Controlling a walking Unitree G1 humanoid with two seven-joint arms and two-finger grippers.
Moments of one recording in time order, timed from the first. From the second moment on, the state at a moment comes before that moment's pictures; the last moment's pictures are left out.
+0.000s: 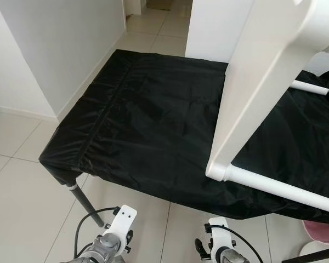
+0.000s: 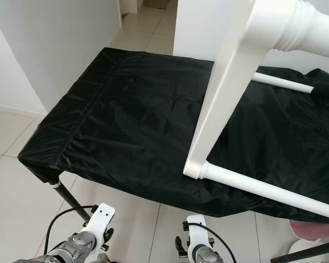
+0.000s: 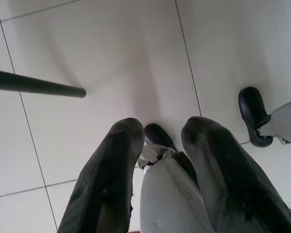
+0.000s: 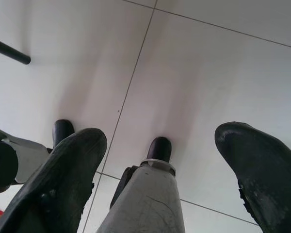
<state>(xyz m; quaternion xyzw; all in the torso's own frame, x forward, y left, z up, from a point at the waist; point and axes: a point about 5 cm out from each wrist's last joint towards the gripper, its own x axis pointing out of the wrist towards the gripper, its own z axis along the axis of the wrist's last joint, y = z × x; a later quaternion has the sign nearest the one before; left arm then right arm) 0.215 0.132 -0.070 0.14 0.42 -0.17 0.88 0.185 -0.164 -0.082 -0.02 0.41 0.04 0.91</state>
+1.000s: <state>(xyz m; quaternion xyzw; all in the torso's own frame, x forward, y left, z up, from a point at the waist) 0.193 0.130 -0.081 0.16 0.43 -0.19 0.87 0.168 -0.174 -0.089 -0.08 0.43 0.05 0.90</state>
